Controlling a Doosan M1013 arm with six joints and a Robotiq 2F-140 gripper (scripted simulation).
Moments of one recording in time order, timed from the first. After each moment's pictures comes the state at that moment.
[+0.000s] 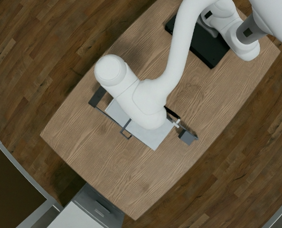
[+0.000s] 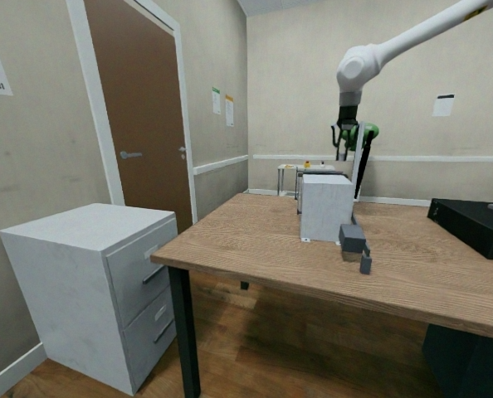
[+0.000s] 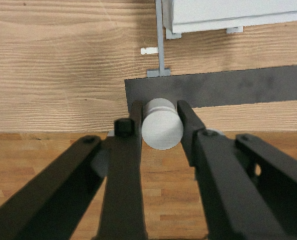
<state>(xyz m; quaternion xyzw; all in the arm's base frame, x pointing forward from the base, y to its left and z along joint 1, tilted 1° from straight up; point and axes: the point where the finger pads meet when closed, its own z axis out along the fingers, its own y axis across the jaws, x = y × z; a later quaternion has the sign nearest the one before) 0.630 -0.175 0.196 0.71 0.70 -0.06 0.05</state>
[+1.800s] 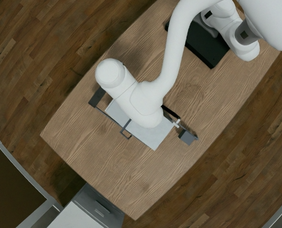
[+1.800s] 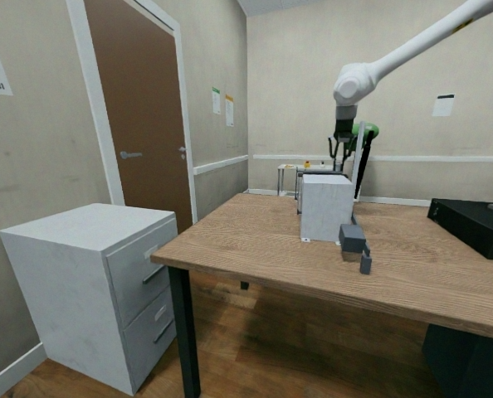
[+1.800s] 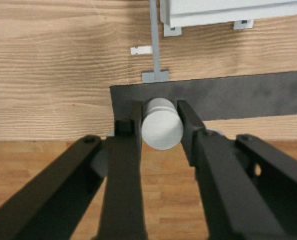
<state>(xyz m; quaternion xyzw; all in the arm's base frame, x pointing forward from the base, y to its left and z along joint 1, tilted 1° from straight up) 0.637 -0.183 0.142 0.71 0.70 -0.07 0.05</state>
